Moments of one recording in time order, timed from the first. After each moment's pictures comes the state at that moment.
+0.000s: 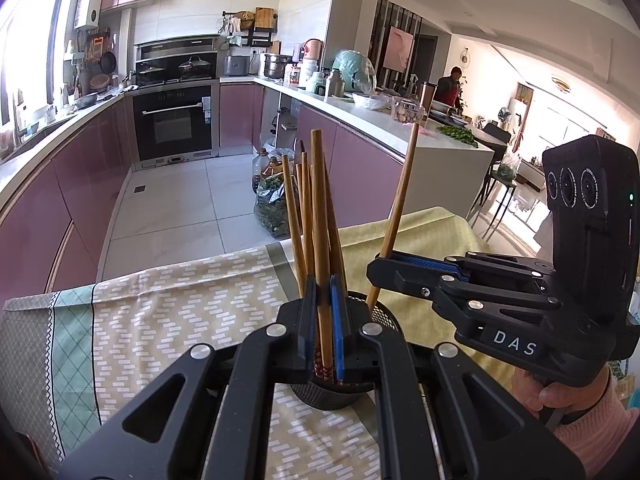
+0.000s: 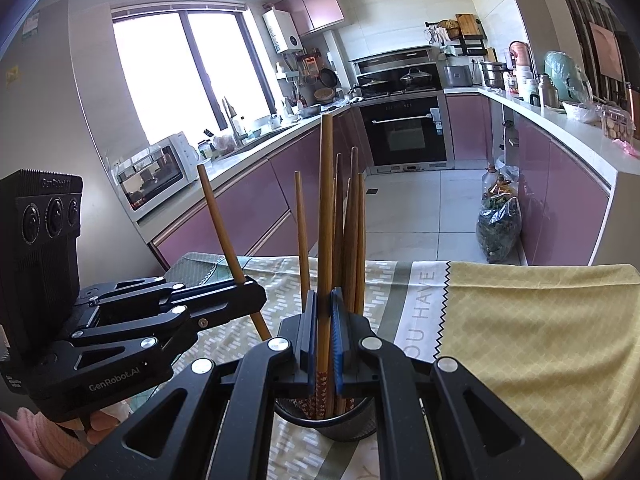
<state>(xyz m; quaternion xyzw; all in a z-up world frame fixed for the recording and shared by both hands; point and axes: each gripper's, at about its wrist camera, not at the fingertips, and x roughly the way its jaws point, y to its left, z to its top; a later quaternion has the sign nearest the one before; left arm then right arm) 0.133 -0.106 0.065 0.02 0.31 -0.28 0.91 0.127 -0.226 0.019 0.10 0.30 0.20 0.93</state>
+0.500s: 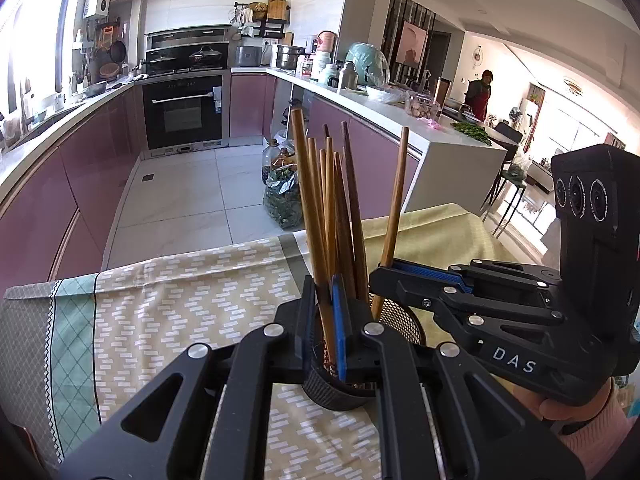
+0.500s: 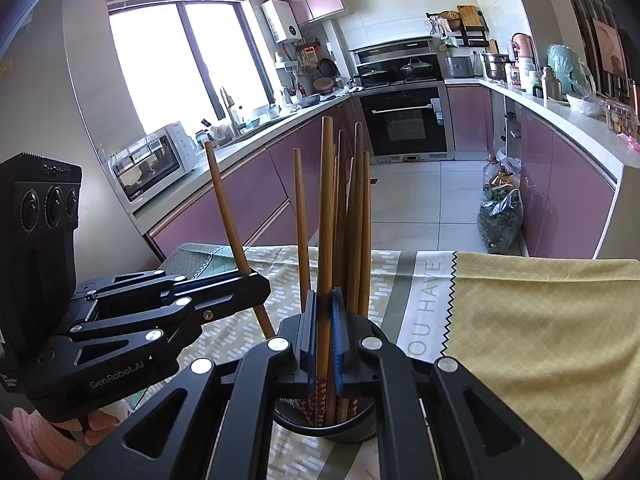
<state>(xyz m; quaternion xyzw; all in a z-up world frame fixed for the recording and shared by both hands) 0.149 -0.102 0.050 0.02 0.33 -0.26 0.91 0.139 -0.218 0.007 0.10 0.32 0.20 0.92</state>
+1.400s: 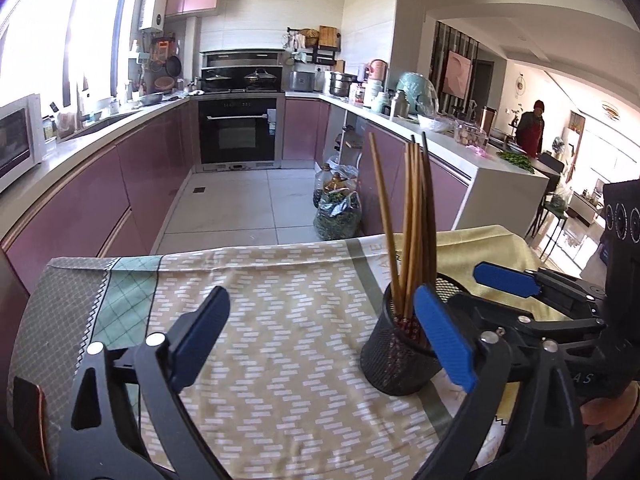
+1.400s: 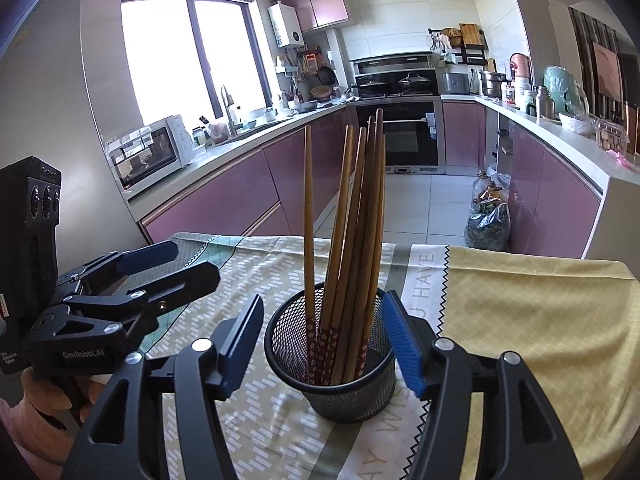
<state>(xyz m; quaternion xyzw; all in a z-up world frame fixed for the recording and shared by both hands) 0.114 -0.047 0.028 0.00 0.28 -0.15 0.95 0.104 -0.207 -0.004 0.06 0.29 0.18 0.94</state>
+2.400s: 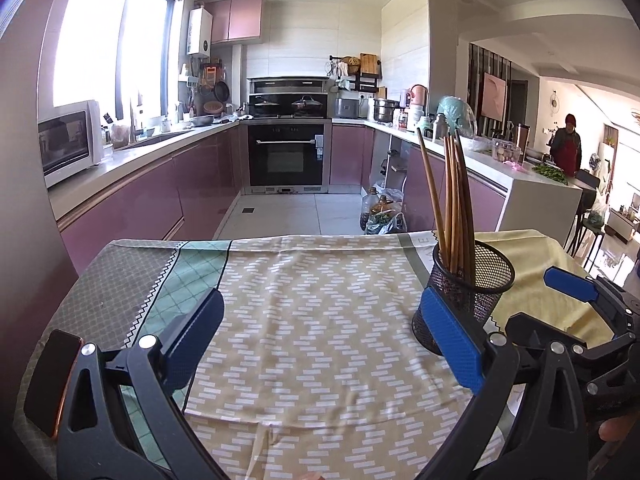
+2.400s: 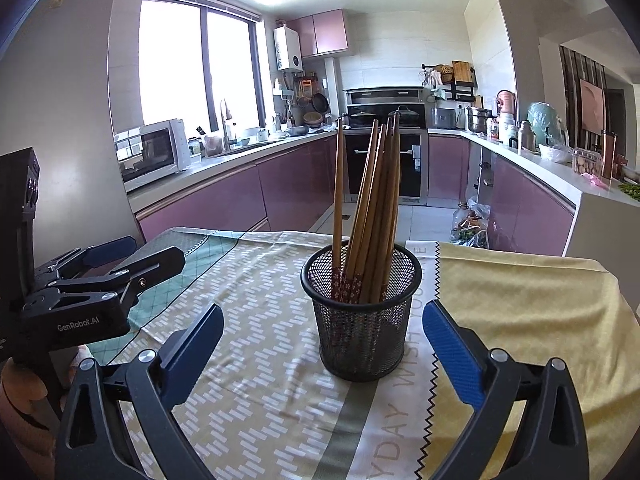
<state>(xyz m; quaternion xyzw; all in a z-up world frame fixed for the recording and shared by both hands) 0.041 -0.007 0.008 0.01 0.23 -0.07 0.97 0.037 -0.177 -0.023 0.03 0.24 0.14 0.96</state>
